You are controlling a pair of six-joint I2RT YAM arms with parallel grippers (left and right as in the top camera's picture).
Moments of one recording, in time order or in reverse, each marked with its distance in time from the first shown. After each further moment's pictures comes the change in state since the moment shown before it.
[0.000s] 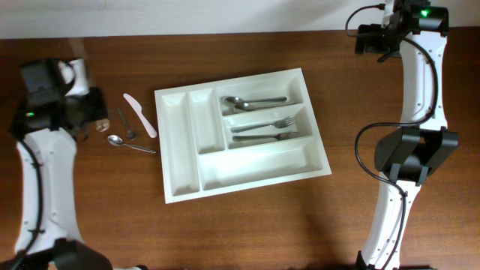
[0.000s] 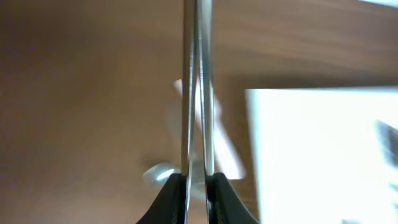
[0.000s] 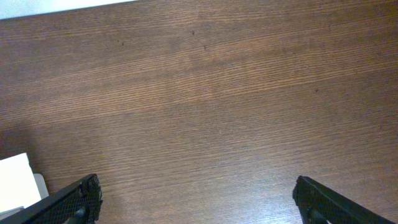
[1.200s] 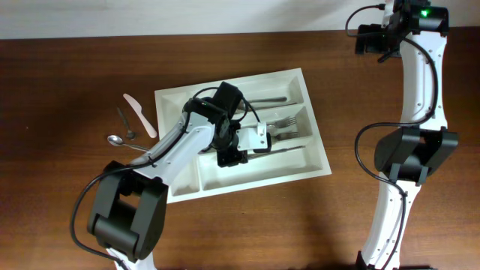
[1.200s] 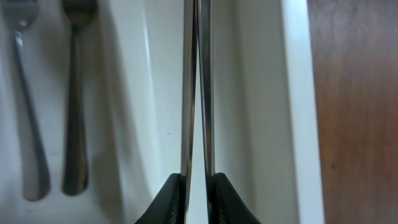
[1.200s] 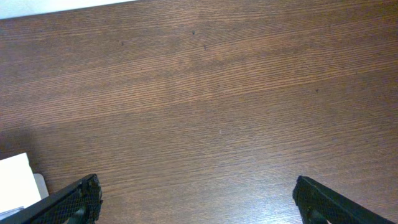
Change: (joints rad) left arm -0.739 0.362 -0.002 -0.174 0.233 0.905; right arm 0.000 0.000 0.000 0.000 0.000 0.001
